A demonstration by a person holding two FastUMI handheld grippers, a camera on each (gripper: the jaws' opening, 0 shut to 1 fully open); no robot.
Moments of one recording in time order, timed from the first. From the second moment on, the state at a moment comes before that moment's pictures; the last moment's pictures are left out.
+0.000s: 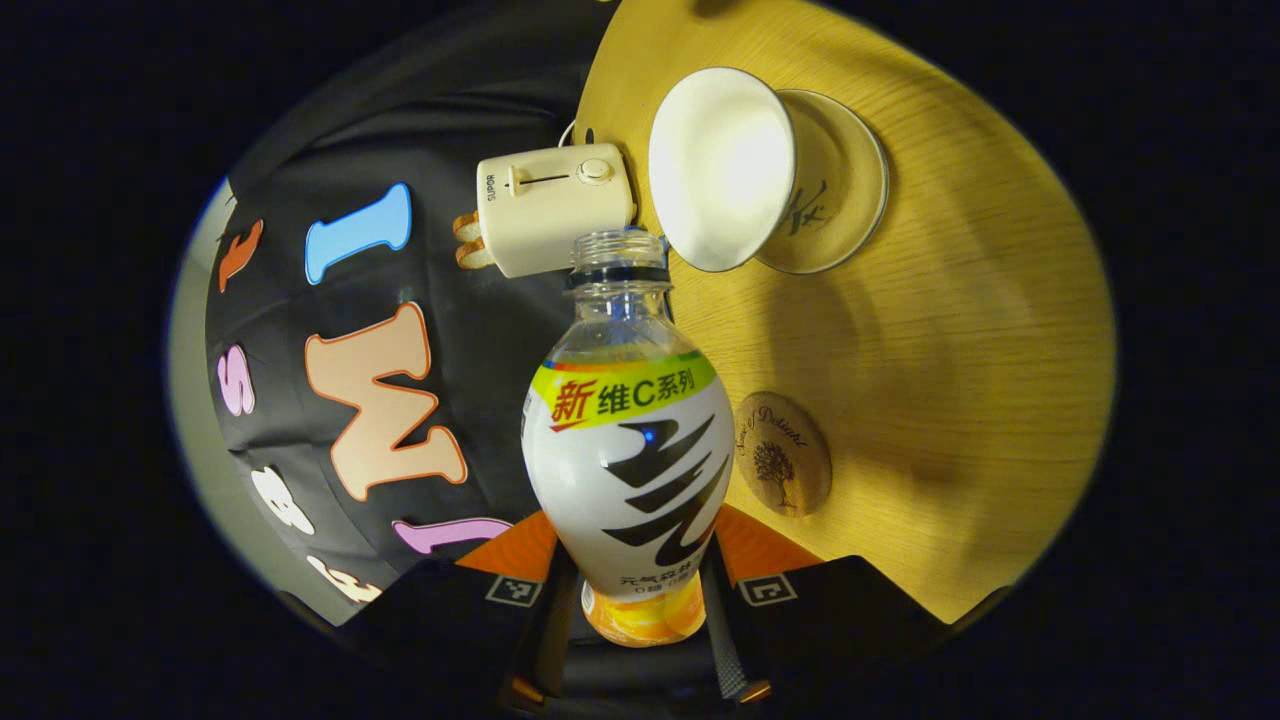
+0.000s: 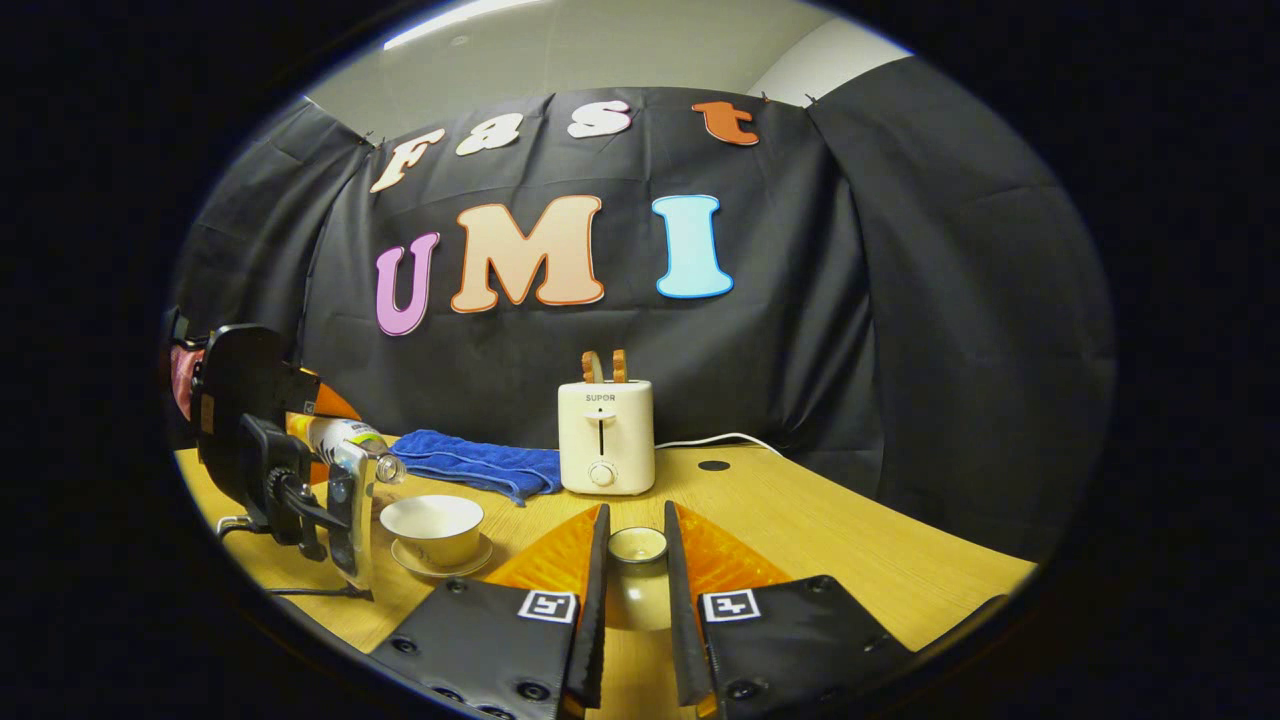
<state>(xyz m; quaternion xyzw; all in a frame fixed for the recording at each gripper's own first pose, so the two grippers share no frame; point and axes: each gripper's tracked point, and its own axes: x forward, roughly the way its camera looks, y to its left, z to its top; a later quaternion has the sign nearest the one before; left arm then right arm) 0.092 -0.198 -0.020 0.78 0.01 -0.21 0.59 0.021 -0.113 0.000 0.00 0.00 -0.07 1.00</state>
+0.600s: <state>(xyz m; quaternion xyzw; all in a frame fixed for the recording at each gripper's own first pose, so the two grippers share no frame) 0.096 -0.199 0.003 0.84 -0.01 -0.17 0.51 0.022 -0.113 0.001 0.00 0.00 -0.07 1.00</state>
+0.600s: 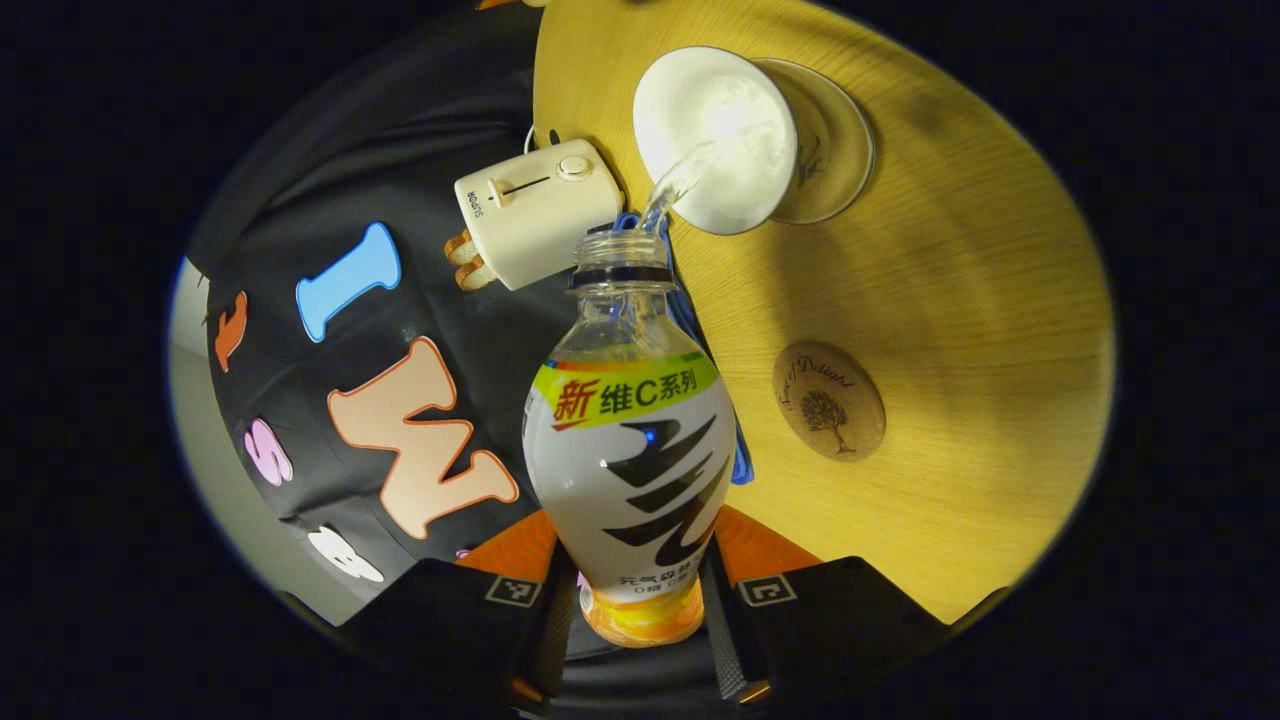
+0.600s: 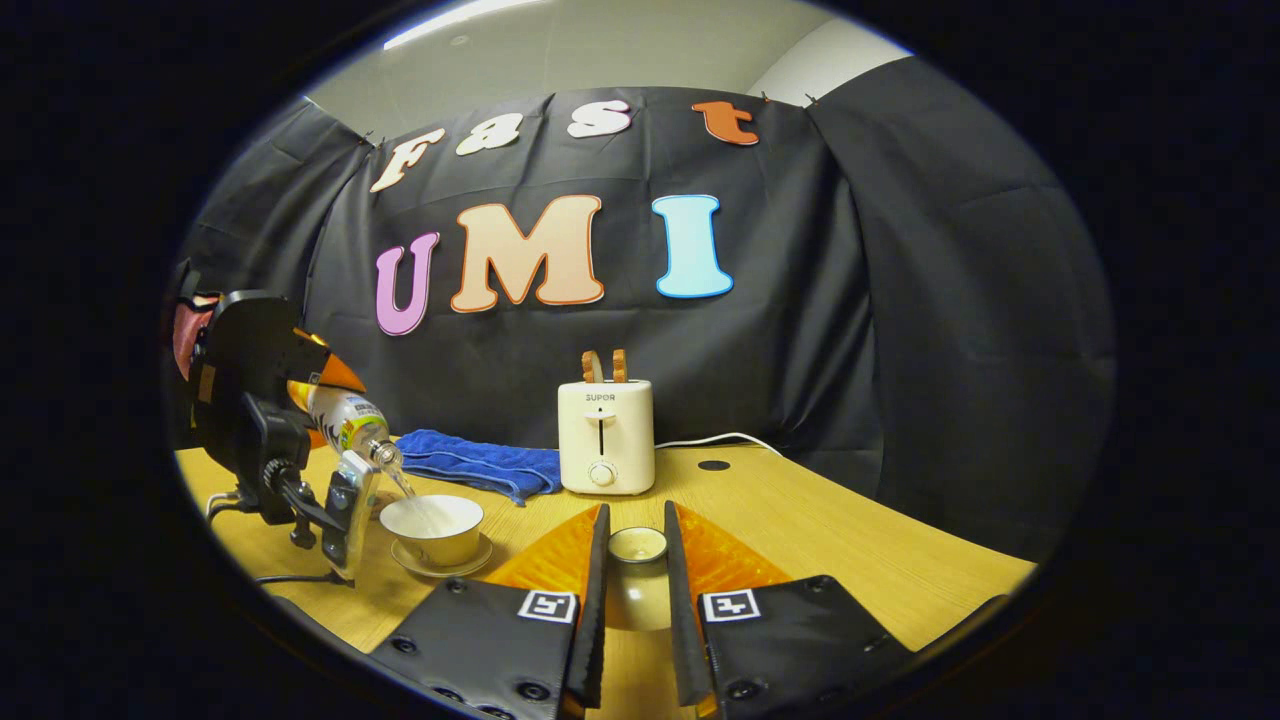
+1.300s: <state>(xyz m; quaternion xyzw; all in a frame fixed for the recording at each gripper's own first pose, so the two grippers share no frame) 0.090 -0.207 0.017 0.88 -0.04 -0.14 0.46 0.022 -0.114 0.001 0.00 0.00 -0.07 1.00</state>
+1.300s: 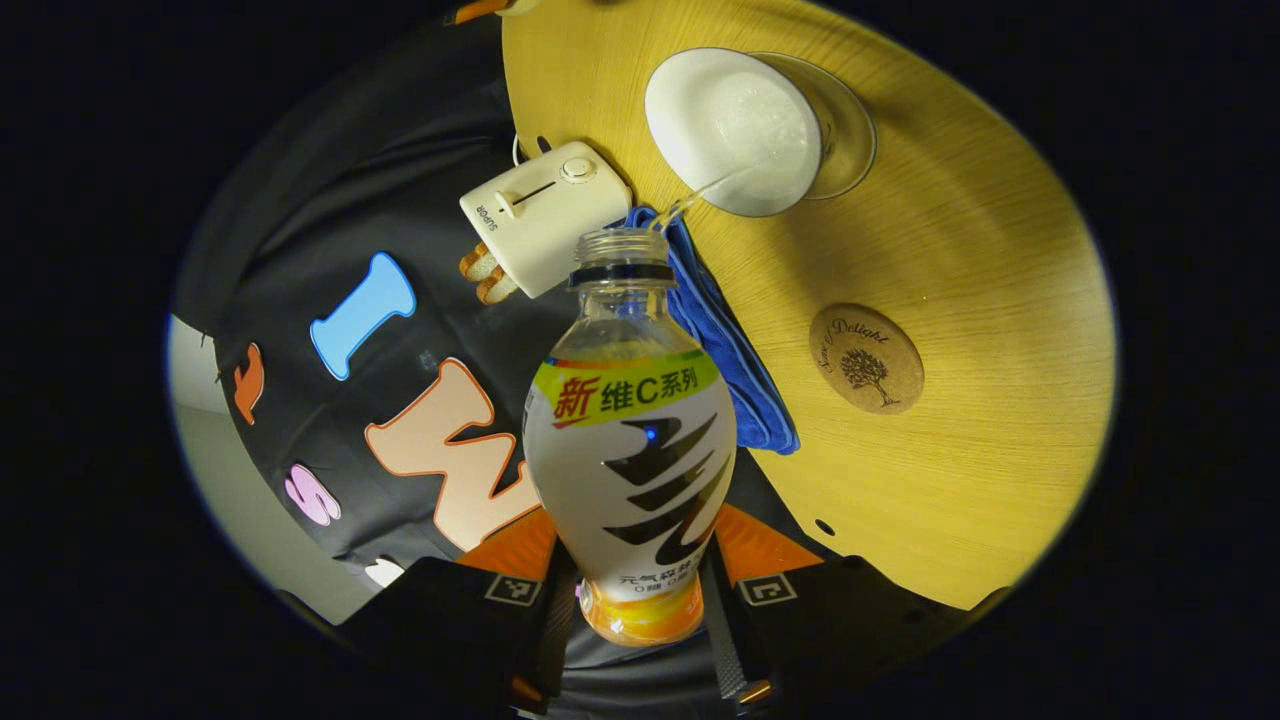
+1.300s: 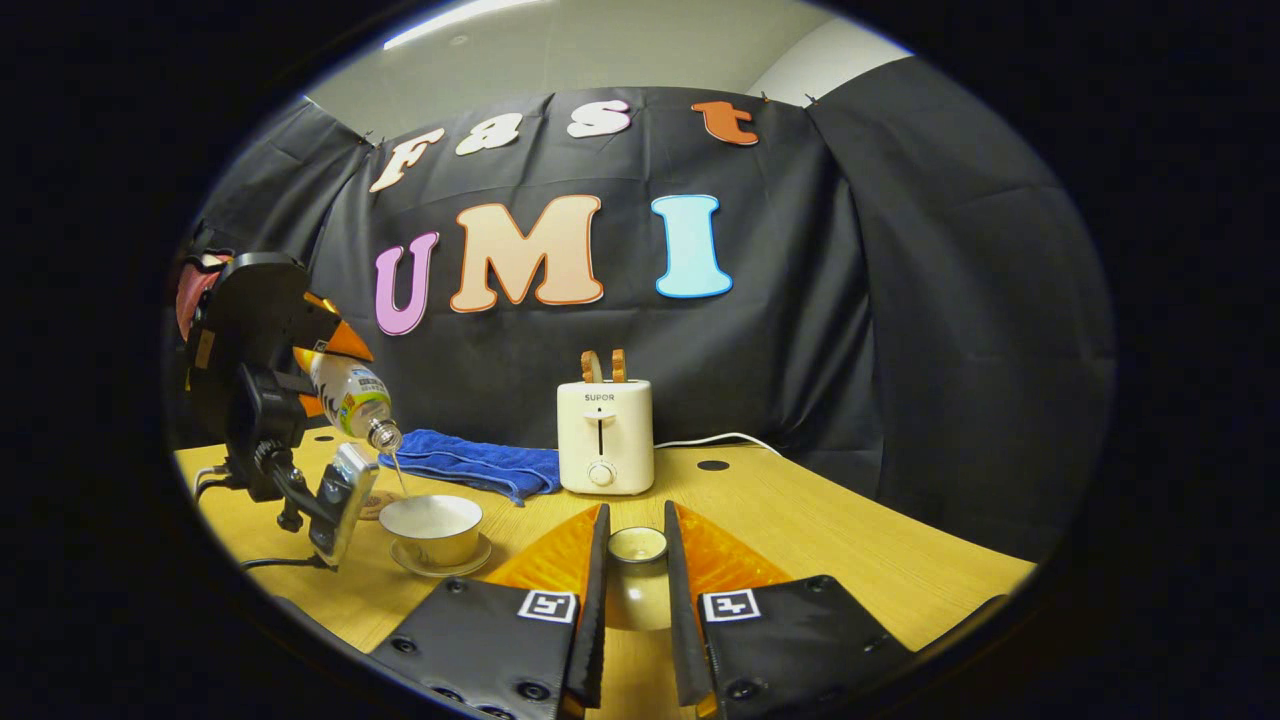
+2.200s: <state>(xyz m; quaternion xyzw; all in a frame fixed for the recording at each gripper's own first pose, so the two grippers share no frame) 0.091 -0.200 -0.031 0.57 0.03 -0.24 0.79 0.022 -0.115 0.001 0.00 0.00 -0.08 1.00</state>
